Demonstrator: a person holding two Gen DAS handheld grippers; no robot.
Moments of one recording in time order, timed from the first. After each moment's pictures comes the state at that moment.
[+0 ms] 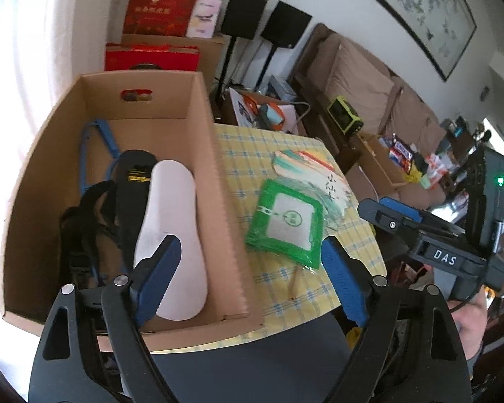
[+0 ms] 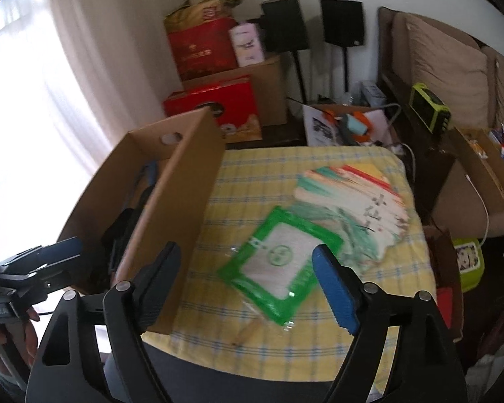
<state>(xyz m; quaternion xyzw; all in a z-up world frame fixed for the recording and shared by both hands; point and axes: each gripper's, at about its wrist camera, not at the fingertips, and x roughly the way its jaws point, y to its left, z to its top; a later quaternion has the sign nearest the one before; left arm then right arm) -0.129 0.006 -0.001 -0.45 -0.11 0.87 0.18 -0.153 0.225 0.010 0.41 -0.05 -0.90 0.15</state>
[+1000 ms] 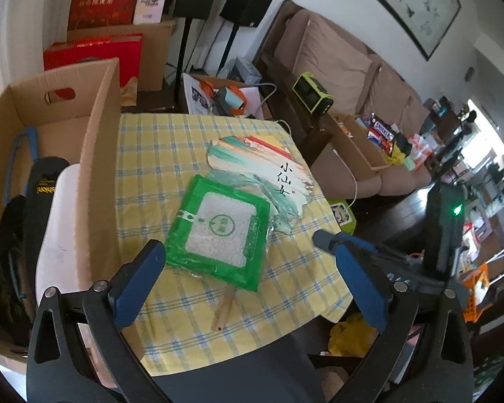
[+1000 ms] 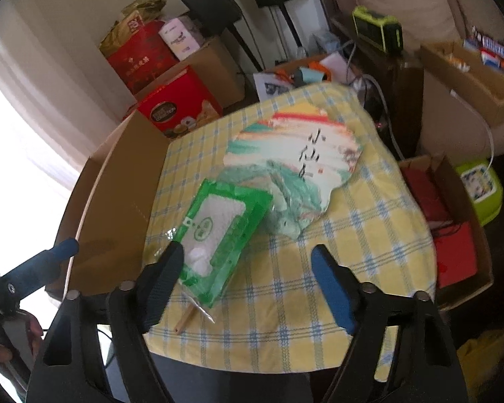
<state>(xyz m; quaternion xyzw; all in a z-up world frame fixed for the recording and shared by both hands) -0.161 0.110 -0.021 -0.47 -0.10 0.85 0.22 -0.166 0.325 -0.066 0.46 -0.19 -0.85 0.14</state>
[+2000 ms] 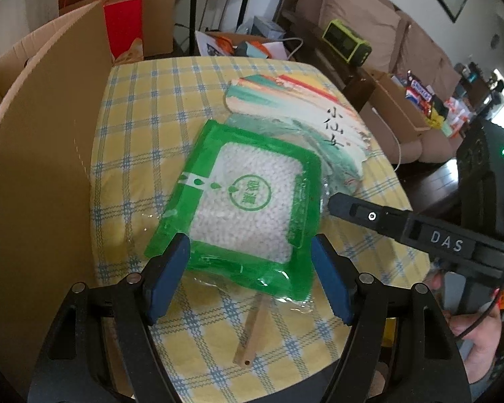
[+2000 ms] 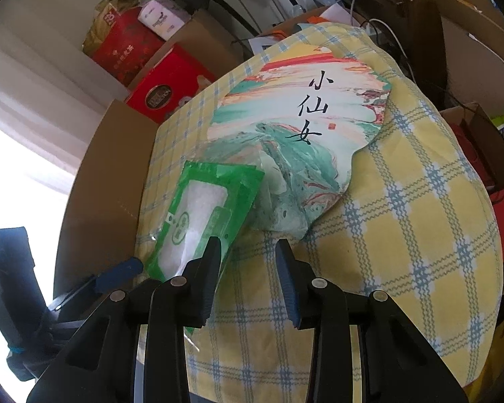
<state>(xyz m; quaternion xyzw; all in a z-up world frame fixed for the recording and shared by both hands) -0.189 0.144 -0.117 -0.52 -0.02 0.83 0.18 -0.203 0.324 -0.122 0.50 -0.25 -0.82 0.16</state>
